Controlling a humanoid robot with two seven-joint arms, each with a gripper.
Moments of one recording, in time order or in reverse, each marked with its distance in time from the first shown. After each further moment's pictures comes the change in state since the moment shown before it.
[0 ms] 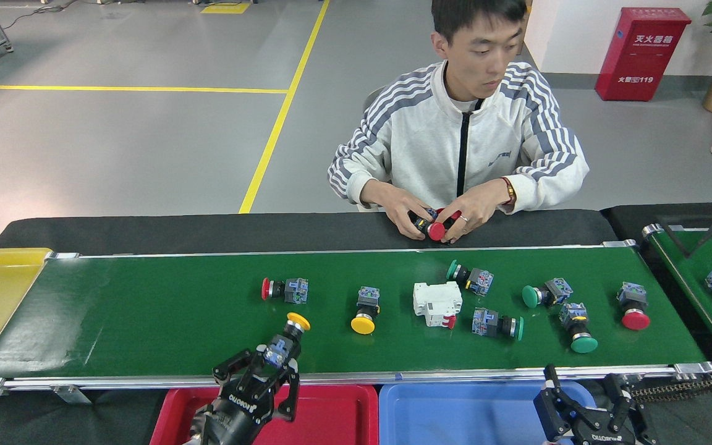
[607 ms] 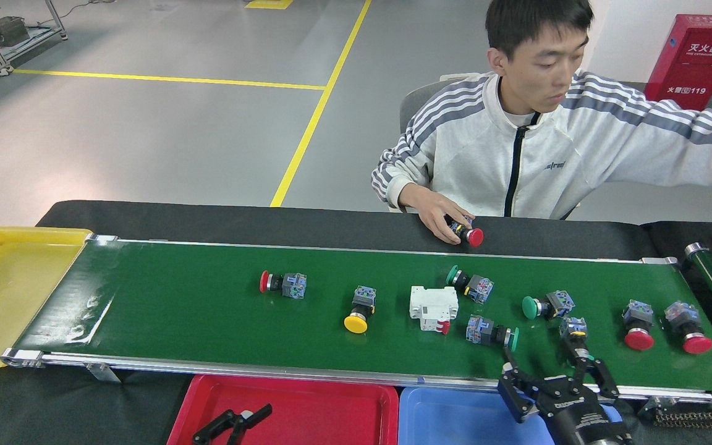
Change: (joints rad) left arm 0.079 -0.013 0.212 -0.027 0.063 0.174 0.001; right arm -0.158 -0.163 0.281 0.049 0.044 0.001 0.137
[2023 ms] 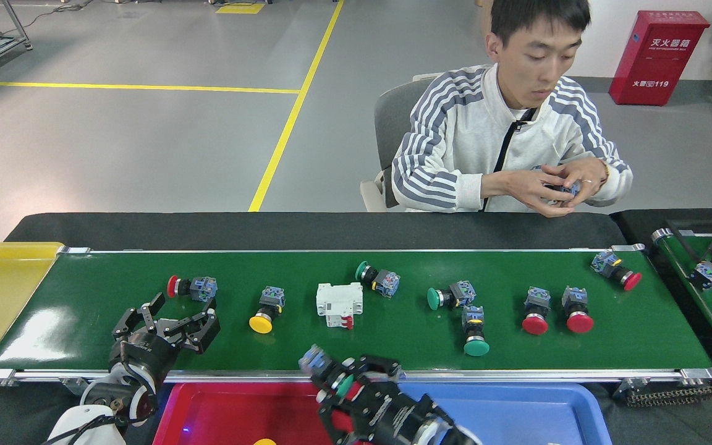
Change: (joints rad) left arm -0.567 -0.053 0.018 0.635 0.059 0.123 -0.140; right arm -0.266 0.079 0.711 0.139 0.056 -0.119 -0.037
